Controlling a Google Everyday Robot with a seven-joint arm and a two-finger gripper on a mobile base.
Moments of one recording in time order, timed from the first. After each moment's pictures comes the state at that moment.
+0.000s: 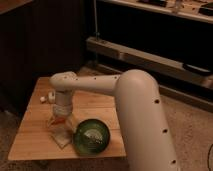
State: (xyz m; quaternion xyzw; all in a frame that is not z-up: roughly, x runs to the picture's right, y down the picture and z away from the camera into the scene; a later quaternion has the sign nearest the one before) arm -0.235 0.194 0.748 -0.37 -0.42 -0.52 0.65
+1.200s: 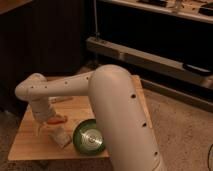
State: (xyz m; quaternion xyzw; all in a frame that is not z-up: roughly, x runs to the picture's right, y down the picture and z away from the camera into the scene) arm -0.292 0.194 0.741 -0.21 -0.37 -0.83 0.37
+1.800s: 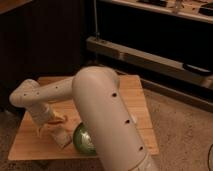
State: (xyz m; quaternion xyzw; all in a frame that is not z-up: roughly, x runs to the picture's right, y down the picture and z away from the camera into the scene) arm -0.286 0.202 0.774 -0.26 -0.33 -0.81 0.41
